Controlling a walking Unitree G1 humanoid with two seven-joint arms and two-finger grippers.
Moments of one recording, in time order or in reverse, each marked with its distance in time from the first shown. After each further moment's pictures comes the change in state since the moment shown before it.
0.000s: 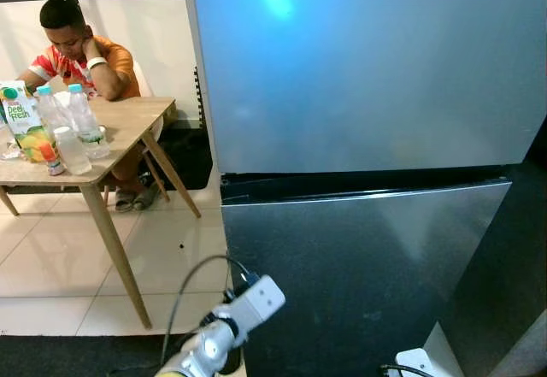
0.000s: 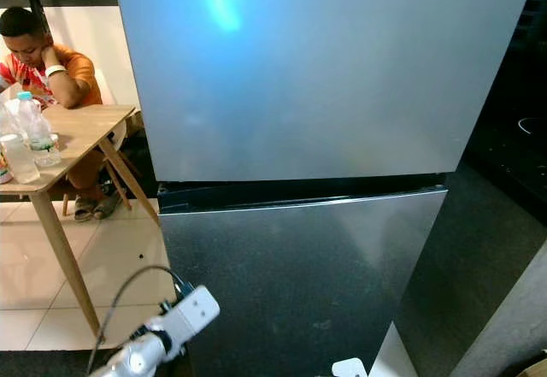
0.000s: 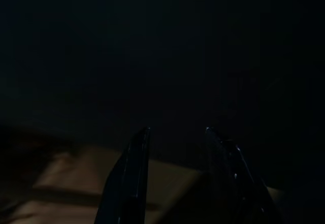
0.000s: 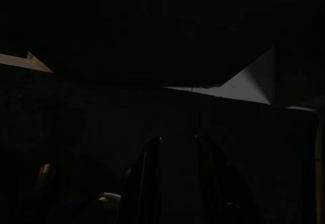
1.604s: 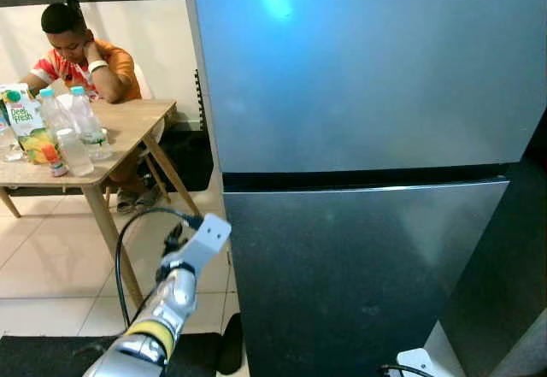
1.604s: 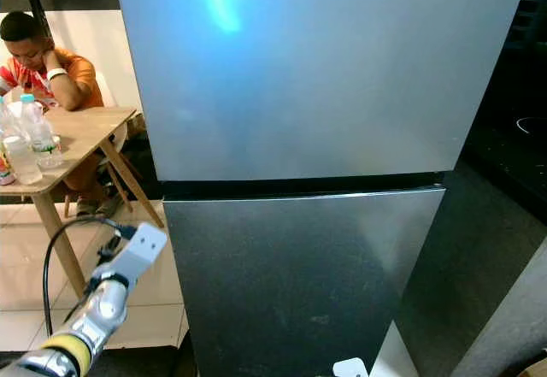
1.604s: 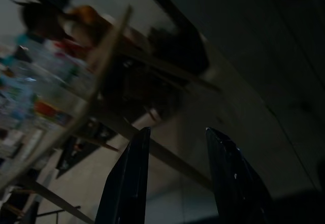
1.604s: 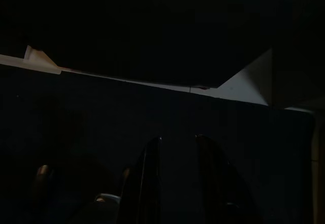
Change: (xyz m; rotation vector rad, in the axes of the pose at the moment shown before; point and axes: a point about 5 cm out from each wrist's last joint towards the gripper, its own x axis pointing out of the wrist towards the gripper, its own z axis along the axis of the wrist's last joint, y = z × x) left arm 0.006 0.075 -0.017 -0.087 0.143 0.381; right arm 0.000 -0.001 0.000 -0.008 -0.003 -0.014
